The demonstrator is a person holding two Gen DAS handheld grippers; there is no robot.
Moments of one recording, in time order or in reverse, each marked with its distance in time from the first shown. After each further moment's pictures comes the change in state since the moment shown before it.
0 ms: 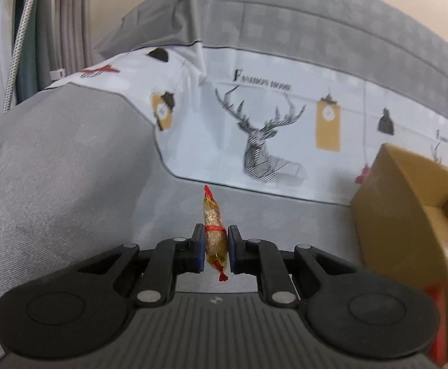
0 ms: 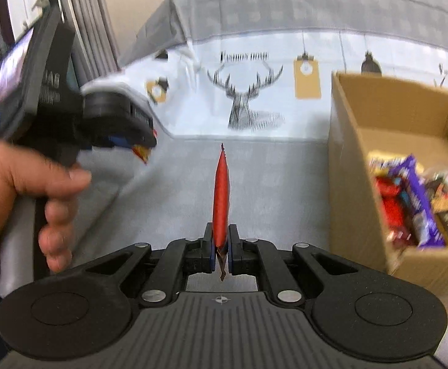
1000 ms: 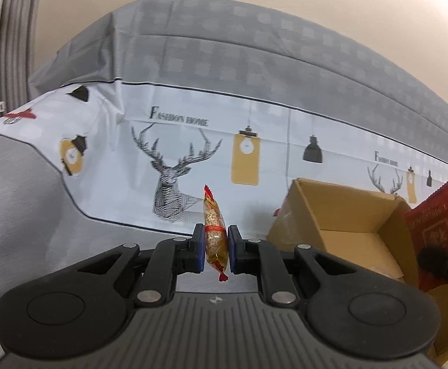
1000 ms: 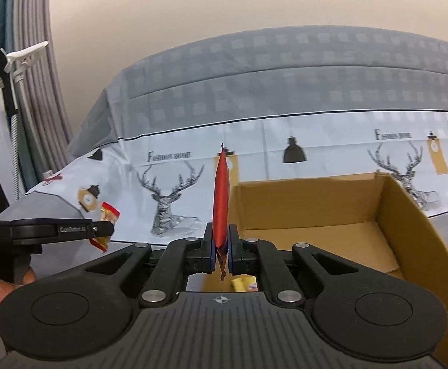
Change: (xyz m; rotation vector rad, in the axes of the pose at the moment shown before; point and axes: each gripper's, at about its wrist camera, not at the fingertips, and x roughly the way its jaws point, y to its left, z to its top) left arm -0.011 -0.080 0.025 0.032 -0.104 -0.199; right arm -0.052 -0.117 0.085 0.058 -0.240 -0.135
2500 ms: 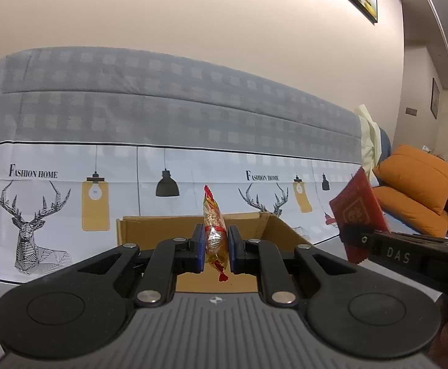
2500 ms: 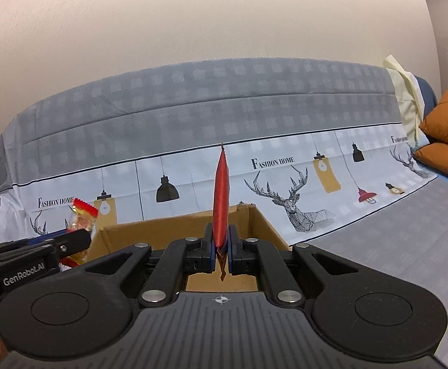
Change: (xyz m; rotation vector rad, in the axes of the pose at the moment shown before) left arm -0.007 -0.140 -0.022 0.172 -0.195 -0.370; right arm -0.032 -0.086 0.004 0.084 -0.151 -0.369
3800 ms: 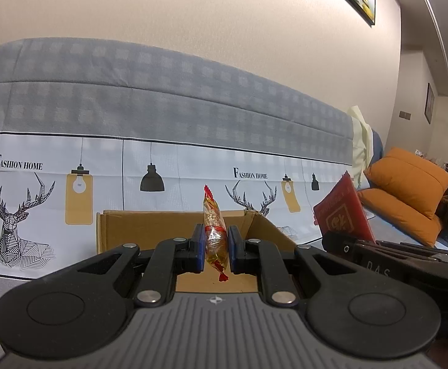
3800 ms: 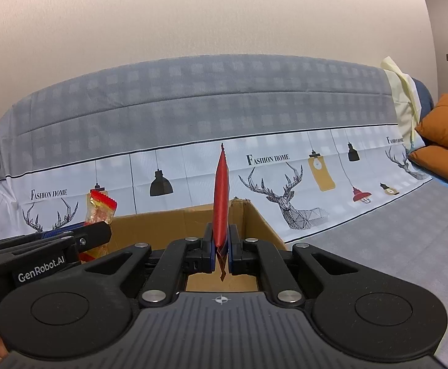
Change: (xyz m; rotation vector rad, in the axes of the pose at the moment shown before) left arm 0.010 -0.009 -0.002 -0.027 0.014 -0.037; right arm 0.002 0.004 -0.002 -0.017 0.011 -0.027
